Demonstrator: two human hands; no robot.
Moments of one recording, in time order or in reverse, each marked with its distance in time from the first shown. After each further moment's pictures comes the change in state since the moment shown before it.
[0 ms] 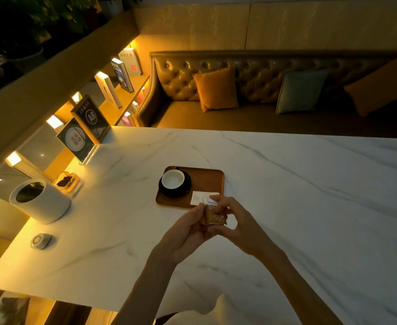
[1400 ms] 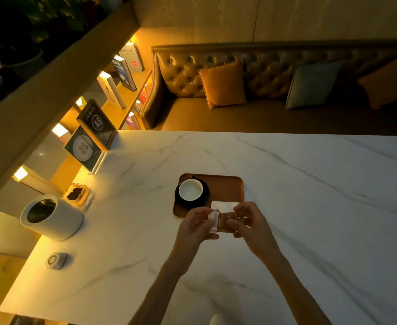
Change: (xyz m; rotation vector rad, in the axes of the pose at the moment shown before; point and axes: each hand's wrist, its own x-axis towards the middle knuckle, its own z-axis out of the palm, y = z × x) left_hand 0.007 0.067 -0.056 0.639 0.330 0.330; right_hand 0.074 -0.012 0.048 0.287 0.277 0.434
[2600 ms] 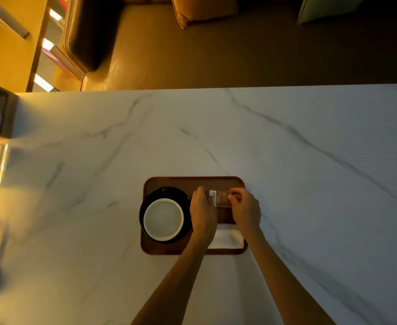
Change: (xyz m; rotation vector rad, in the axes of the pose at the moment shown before) left_hand 0.322 -0.180 0.030 0.819 0.280 -0.335; right_hand 0.297 0.183 0.003 -0.572 0.331 0.444
